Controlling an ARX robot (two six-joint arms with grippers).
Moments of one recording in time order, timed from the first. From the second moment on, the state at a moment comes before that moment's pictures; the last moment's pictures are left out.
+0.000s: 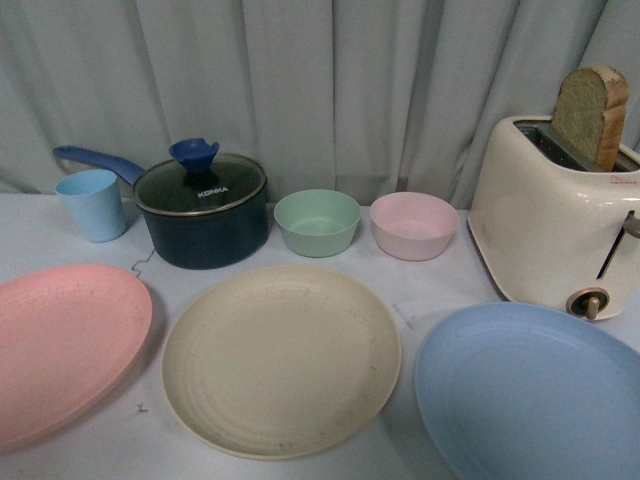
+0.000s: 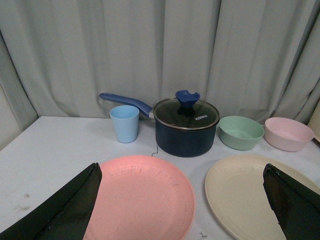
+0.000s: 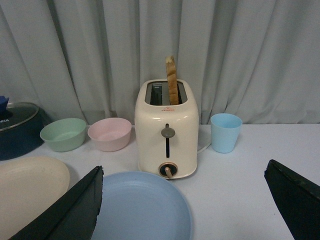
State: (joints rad) left arm 0.00 0.01 0.01 0.00 0.00 -0.01; right arm 0.00 0.00 0.01 0.00 0.00 0.00
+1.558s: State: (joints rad) left arm 0.00 0.01 0.01 0.00 0.00 -0.01; right arm 0.00 0.00 0.01 0.00 0.00 0.00
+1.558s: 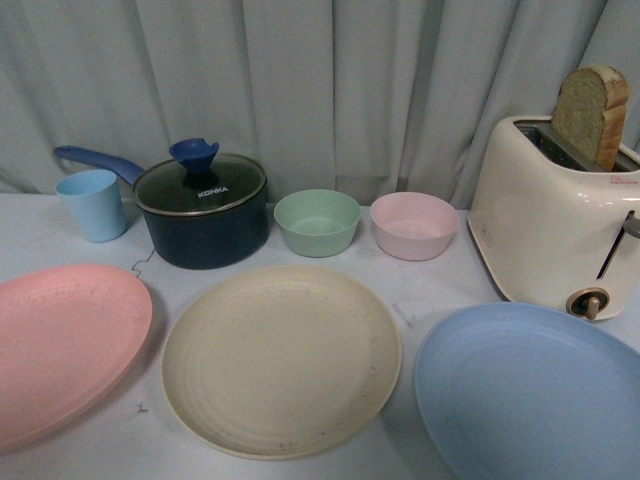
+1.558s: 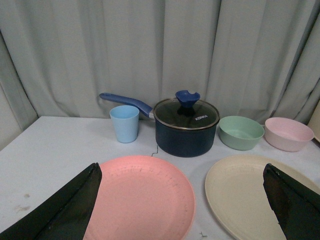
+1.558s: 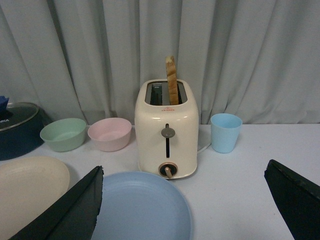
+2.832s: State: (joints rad) left arm 0.46 1.93 0.76 0.55 0.30 0.21; right arm 0.00 0.00 0.01 0.00 0.00 0.00
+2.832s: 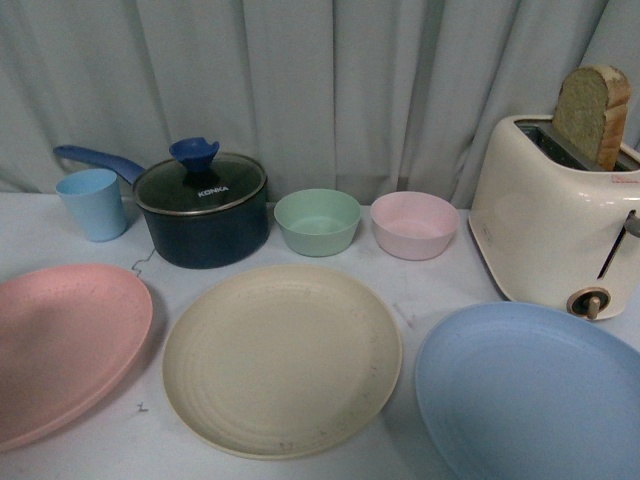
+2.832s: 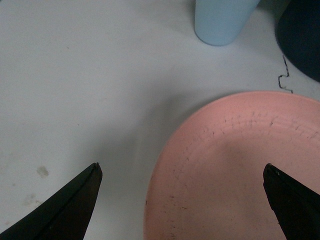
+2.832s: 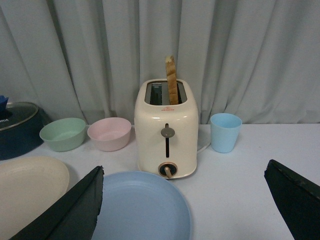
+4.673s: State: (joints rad) left arm 0.54 1.91 0.79 0.49 0.48 0.20; right arm 0.00 0.00 0.01 0.00 0.00 0.00
